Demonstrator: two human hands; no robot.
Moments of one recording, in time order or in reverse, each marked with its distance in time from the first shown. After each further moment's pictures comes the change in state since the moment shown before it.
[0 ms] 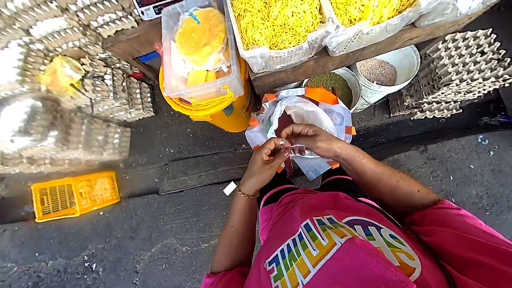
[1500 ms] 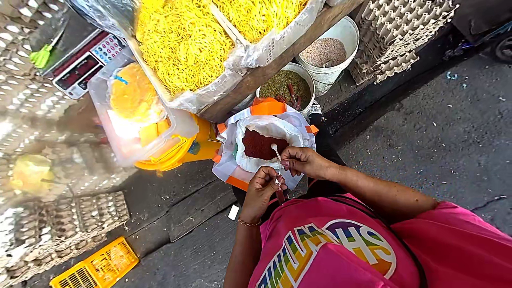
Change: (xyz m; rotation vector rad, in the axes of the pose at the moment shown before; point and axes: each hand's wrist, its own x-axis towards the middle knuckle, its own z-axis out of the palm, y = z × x) left_hand 0.042 -0.042 0.080 -0.499 -0.195 -0.247; right_hand -0.092 0.045 -0.053 -0.104 0.350 0.032
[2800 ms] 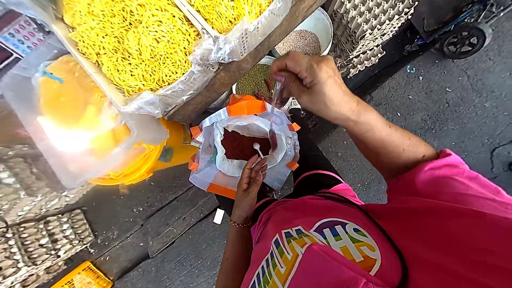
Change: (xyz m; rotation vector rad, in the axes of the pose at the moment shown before) left_hand 0.022 -0.029 -0.017 0.170 0.042 -0.069; right_hand 0.052 -0.116 -0.099 -0.824 0.434 -0.443
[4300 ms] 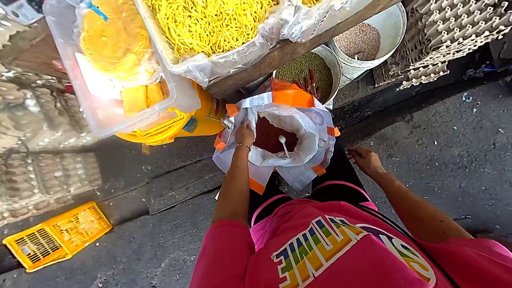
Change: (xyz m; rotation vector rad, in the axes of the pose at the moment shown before) left_hand 0.160 -0.027 -0.136 0.959 0.397 -0.402; right_hand -0.238 0.166 0.095 0.003 -0.446 1.087
